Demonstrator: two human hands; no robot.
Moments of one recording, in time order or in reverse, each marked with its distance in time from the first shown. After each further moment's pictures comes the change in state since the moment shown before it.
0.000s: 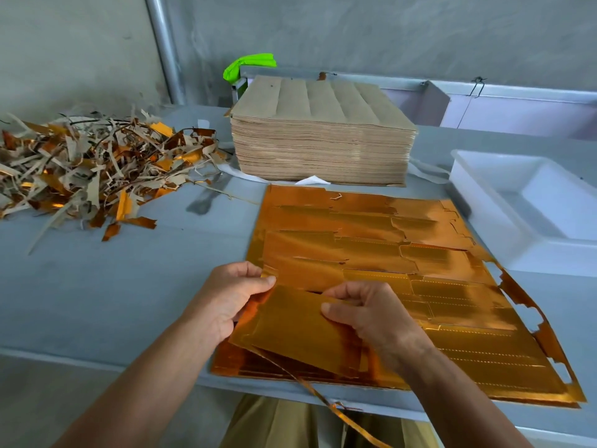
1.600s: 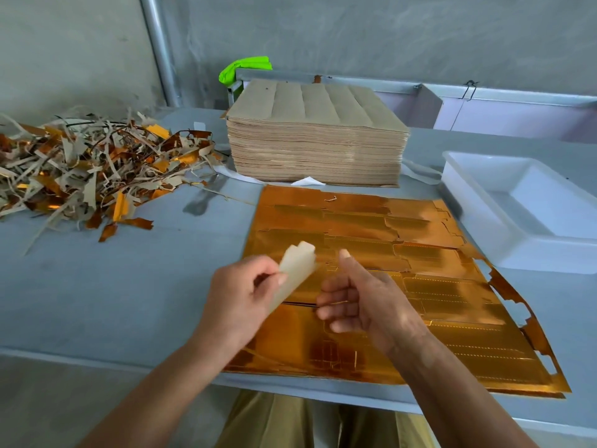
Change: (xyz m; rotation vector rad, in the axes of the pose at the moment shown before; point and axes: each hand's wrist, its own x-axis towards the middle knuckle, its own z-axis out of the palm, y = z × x) left_hand -0.044 0.004 0.010 0.599 0.129 0.833; right_hand -0.005 -0.017 -0.003 0.327 0.012 0.093
